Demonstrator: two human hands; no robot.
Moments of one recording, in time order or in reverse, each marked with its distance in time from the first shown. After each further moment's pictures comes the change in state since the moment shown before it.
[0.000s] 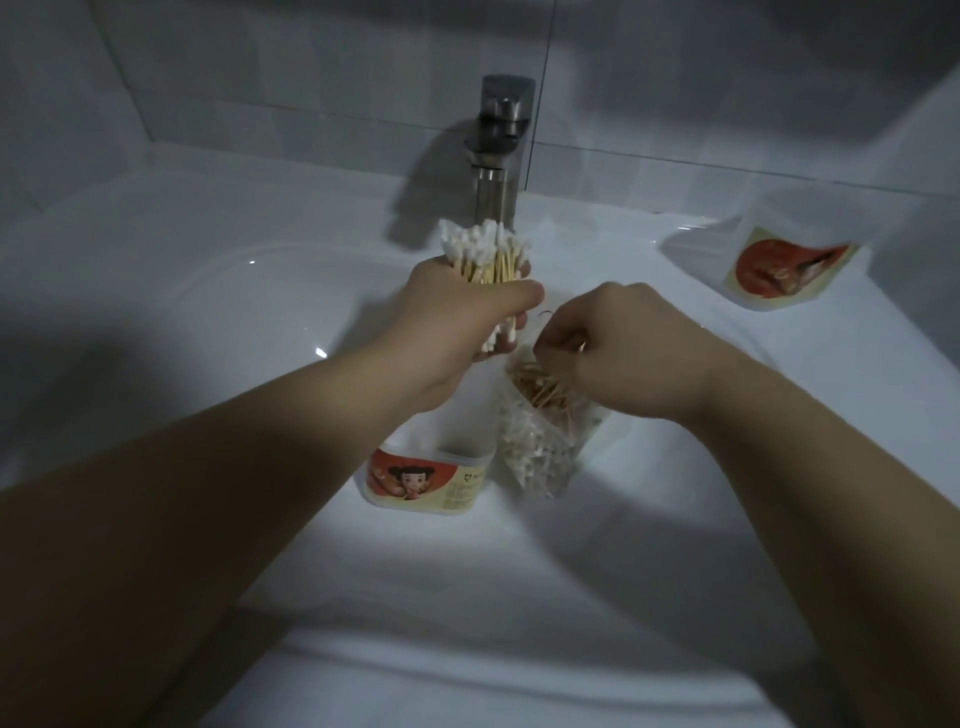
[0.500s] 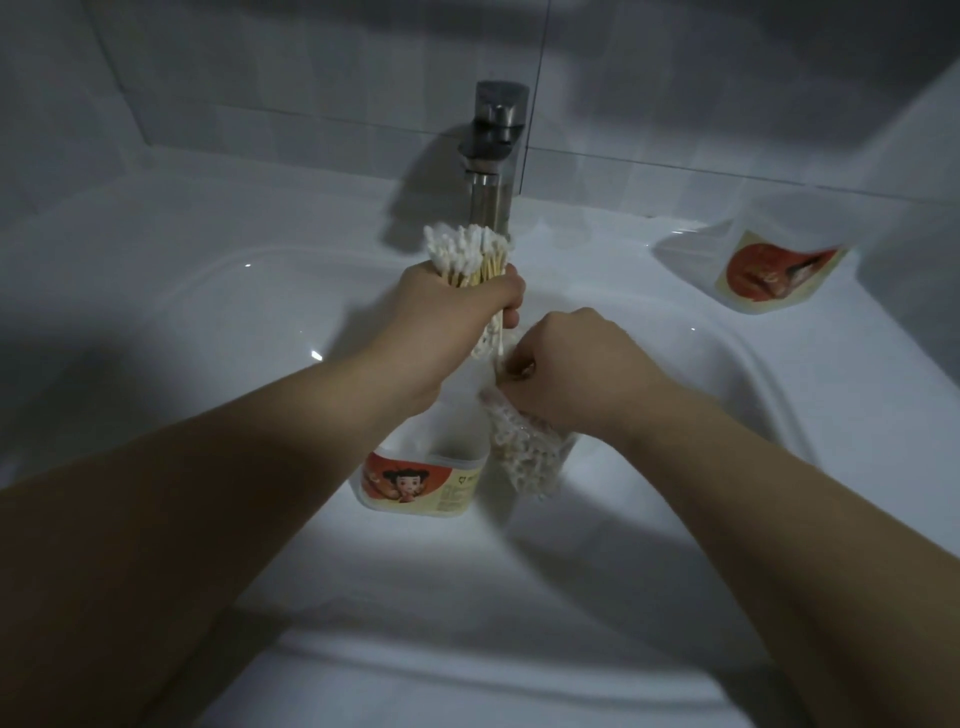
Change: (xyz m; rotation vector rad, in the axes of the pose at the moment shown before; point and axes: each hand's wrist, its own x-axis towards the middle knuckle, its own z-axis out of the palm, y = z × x) left_hand 0.002 -0.002 -0.004 0.038 0.040 0.048; right_hand 0.013 -0.011 0.036 -0.180 -0.044 0.105
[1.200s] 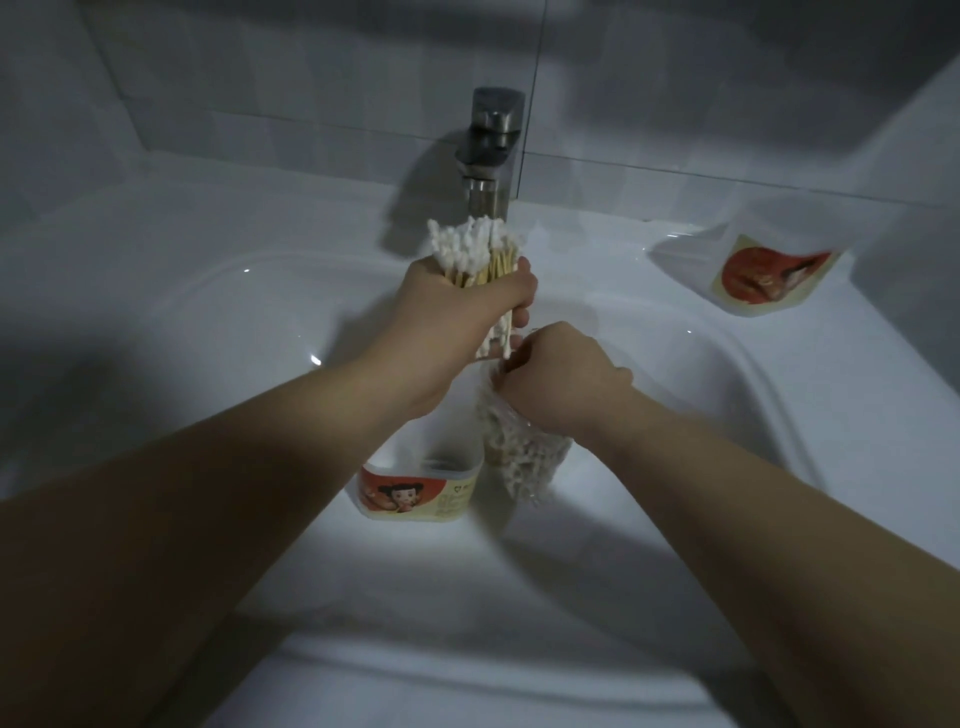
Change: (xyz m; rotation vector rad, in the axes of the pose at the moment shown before) left_hand -0.003 0.002 0.003 -0.052 -0.072 0.062; right_hand 0.004 -0.013 0.014 0.353 -0.001 0.356
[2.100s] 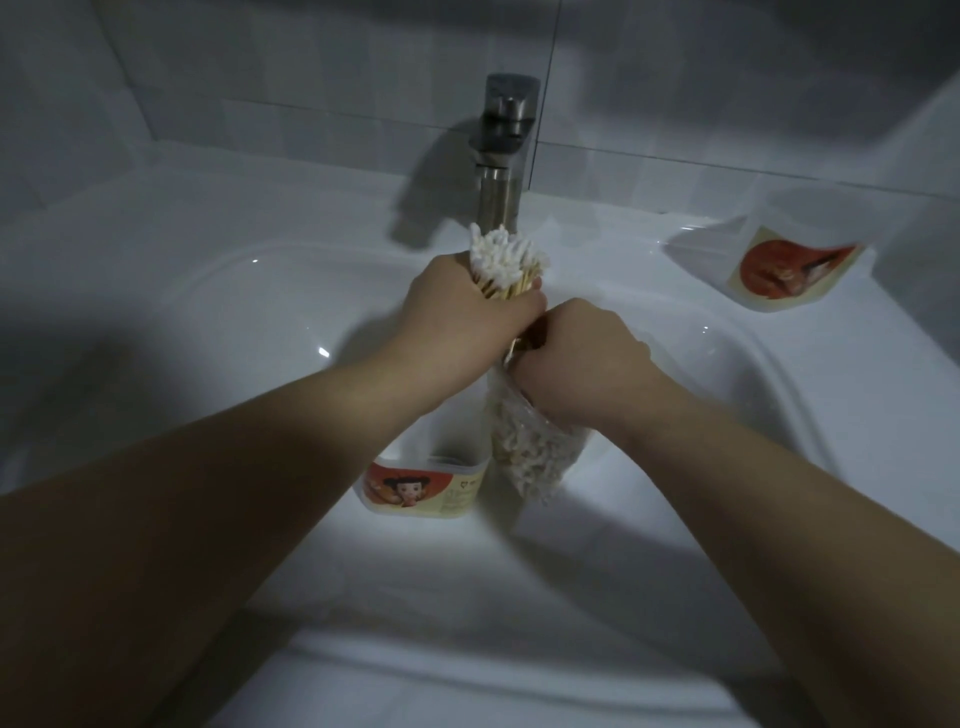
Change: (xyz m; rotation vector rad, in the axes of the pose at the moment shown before) left_hand 0.000 -0.004 -0.002 0.455 0.101 0.089; right_hand -0.018 -0.018 -0.020 -0.071 0.025 -0.059
